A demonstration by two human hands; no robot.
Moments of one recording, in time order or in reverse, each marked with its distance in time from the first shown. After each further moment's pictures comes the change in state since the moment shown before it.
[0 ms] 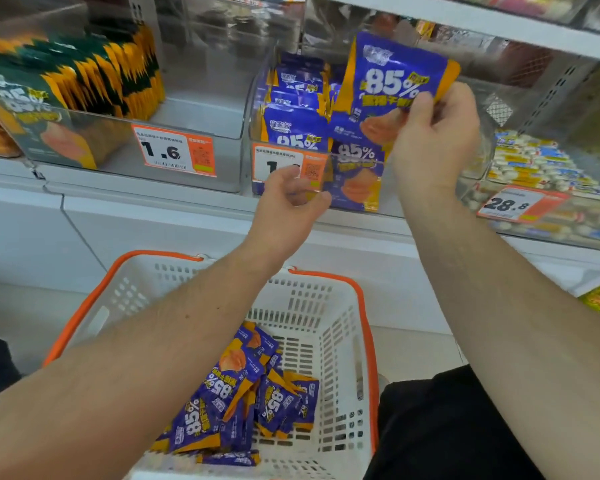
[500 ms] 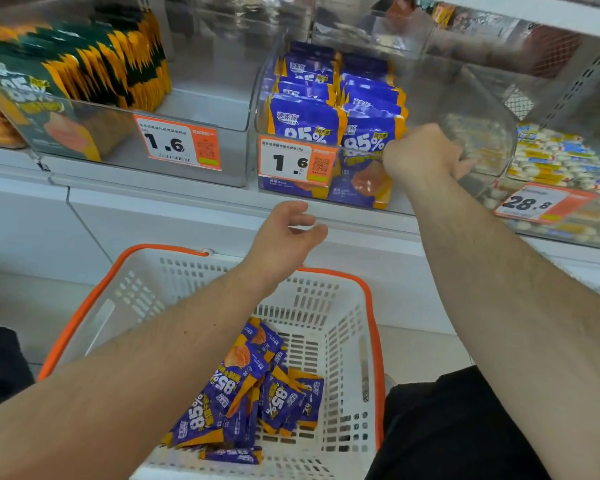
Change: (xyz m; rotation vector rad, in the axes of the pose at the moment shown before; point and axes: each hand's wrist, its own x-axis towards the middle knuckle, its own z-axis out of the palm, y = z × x) left_hand -0.012 -0.030 -0.012 0.162 -0.073 -0.164; right_hand 0.021 0.035 0.019 -0.982 -0.409 0.317
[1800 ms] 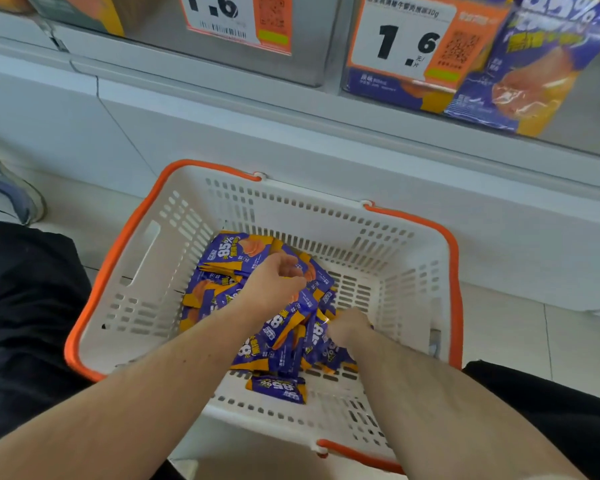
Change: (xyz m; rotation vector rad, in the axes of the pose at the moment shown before) left_hand -0.047 -0.168 -0.053 0.170 -0.047 -0.549; right_hand -0.209 0.141 0.289 -0.395 -1.255 -0.116
